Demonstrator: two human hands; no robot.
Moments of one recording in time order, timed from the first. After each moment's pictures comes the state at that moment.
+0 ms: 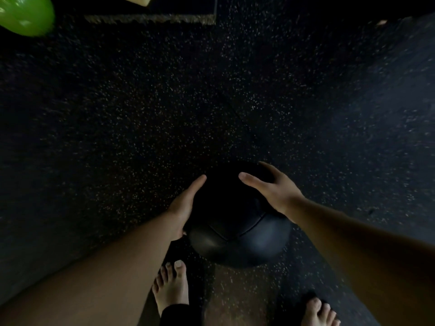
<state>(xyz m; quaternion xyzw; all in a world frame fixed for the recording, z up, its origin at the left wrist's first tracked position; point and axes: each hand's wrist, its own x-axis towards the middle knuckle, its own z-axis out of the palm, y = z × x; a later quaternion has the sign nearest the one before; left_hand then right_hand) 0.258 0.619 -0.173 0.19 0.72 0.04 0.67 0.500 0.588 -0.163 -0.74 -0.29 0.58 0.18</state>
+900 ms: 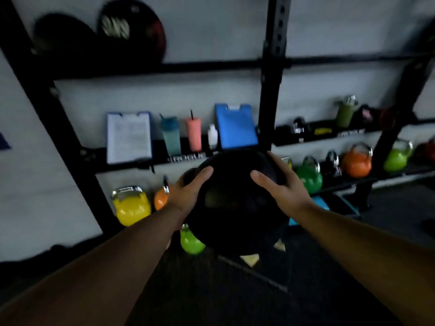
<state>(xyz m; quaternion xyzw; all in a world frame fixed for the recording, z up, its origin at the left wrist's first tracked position) 0.049 0.892 0.646 0.42 0.53 0.58 0.45 0.300 0.899 0.668 -0.47 -0.63 0.36 0.50</state>
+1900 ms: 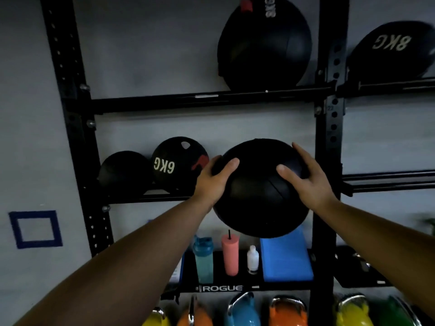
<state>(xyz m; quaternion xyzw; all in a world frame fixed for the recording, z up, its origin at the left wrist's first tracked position) -0.001 1.167 0.982 0.52 0.52 0.65 0.19 0.248 1.219 0.979 -0.29 -0.72 0.25 0.57</state>
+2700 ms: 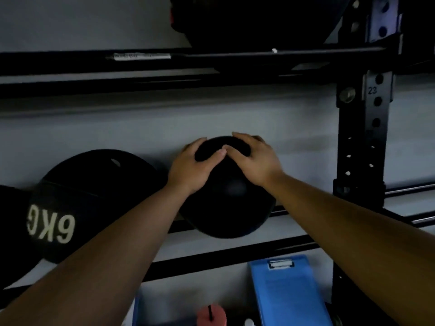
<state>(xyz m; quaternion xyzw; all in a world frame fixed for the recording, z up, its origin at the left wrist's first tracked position) -0.100 1.506 1.036 0.62 0.57 0.54 0.05 0.085 1.559 1.038 -0.42 -0.74 0.09 0.51</state>
